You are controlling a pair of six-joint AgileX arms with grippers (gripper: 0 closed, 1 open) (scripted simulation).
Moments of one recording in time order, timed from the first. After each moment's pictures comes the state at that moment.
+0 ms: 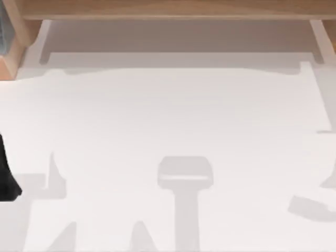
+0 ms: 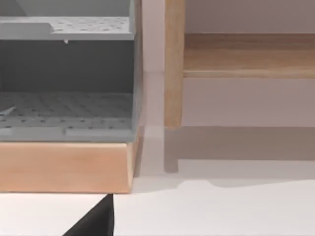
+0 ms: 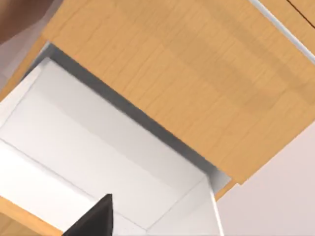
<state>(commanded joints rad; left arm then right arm) 0.00 0.00 0.00 0.00 0.00 0.00 -0.66 1.49 0.45 1.02 -0.60 -0.70</state>
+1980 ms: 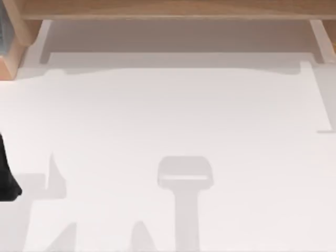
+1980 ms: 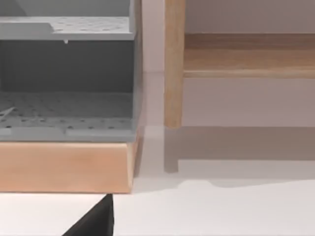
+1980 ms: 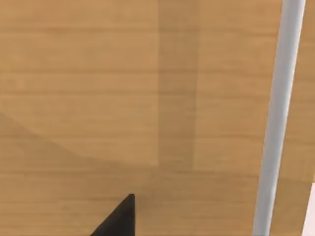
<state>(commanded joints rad) 0.00 0.00 0.00 0.00 0.00 0.00 -0.69 2.06 0.51 1.56 -0.66 -1.55</state>
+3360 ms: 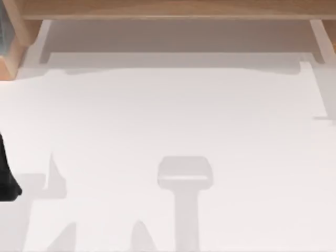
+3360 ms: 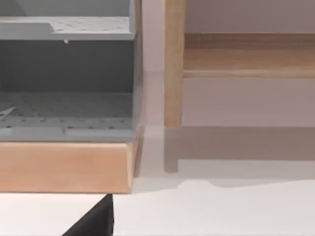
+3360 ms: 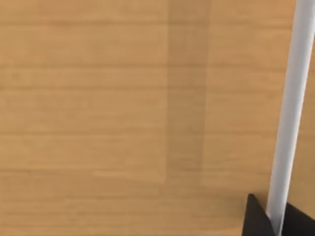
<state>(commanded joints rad) 0.00 0.00 0.00 0.00 0.00 0.00 -0.63 2.11 0.63 1.49 -0.59 -1.55</state>
